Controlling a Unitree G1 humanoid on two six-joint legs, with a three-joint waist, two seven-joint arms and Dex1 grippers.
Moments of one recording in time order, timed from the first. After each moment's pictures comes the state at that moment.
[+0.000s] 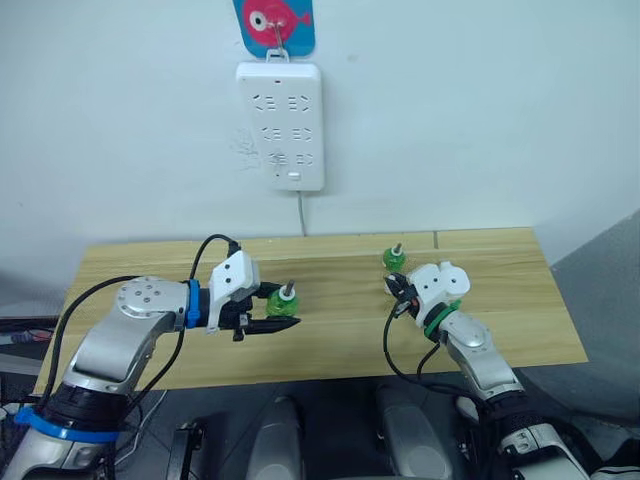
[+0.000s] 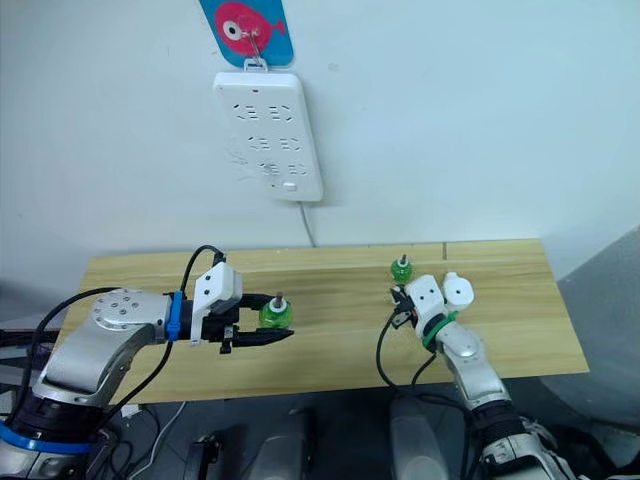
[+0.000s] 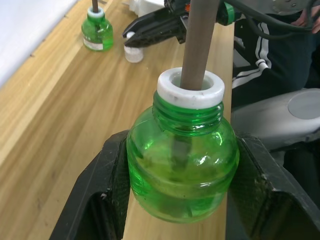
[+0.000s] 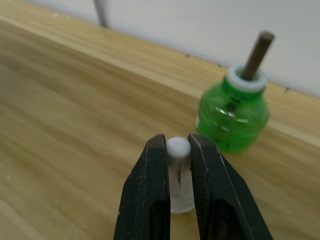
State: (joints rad) left arm -0.24 0.81 -0.07 -0.20 -0.38 0.43 -1.17; right arm -0.29 -0.23 0.14 0.39 0.05 -0.11 0.39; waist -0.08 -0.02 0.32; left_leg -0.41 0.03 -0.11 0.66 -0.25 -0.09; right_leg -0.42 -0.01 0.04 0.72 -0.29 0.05
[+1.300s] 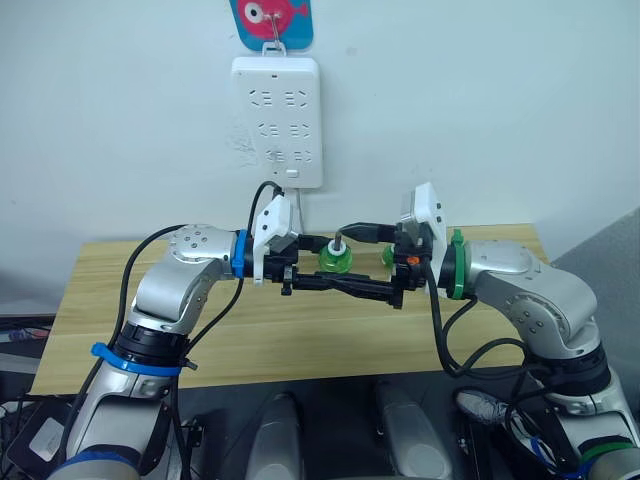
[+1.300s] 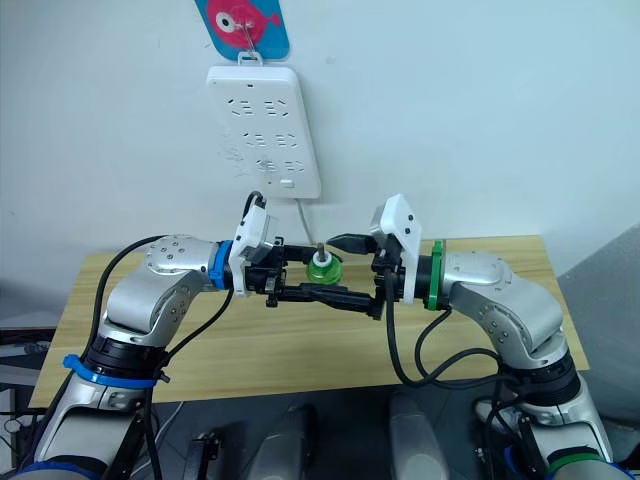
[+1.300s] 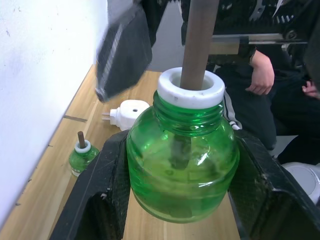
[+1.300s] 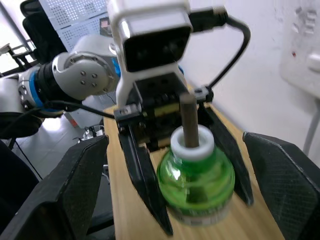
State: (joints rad) left arm -0.59 0.58 -0.14 -0.07 -0.45 0.43 -1.26; right arm -0.58 -0.47 0.16 -0.43 0.66 0.78 0.76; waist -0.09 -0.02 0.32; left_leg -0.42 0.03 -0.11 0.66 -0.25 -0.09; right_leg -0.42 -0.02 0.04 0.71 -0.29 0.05
